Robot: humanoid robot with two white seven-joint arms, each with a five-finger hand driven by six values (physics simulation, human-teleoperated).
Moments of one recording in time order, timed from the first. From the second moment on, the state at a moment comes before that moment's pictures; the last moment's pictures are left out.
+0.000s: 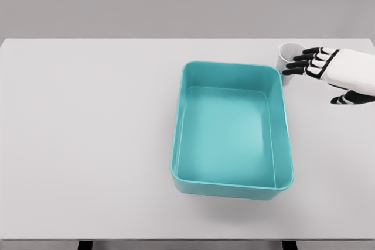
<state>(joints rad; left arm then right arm) 0.07 0.00 -0.10 -0.12 0.06 -0.04 -0.02 -0.32 -1.05 0.19 -1.75 0.25 -0.61 0.53</state>
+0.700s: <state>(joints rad) 0.07 0.00 -0.10 -0.11 0.06 -0.04 -0.02 -0.42 -0.70 0.08 -1.22 -0.06 -0.51 0.59</state>
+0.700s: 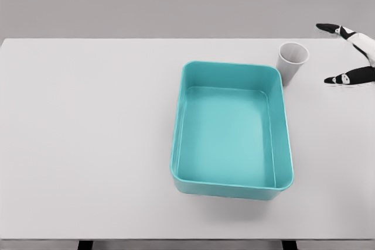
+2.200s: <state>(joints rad) 0.07 0.00 -0.10 -0.12 0.06 -0.04 -0.02 -0.65 -0.41 0.09 -0.53 -0.31 -0.41 0.61</state>
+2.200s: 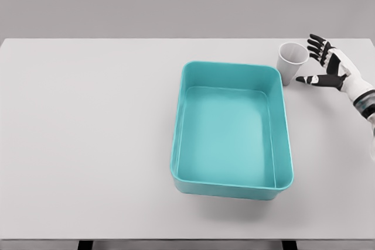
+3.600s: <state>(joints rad) 0.07 0.00 -0.10 -0.12 0.06 -0.04 -0.02 -0.66 -0.37 0.13 -0.53 -0.29 -0.41 0.61</state>
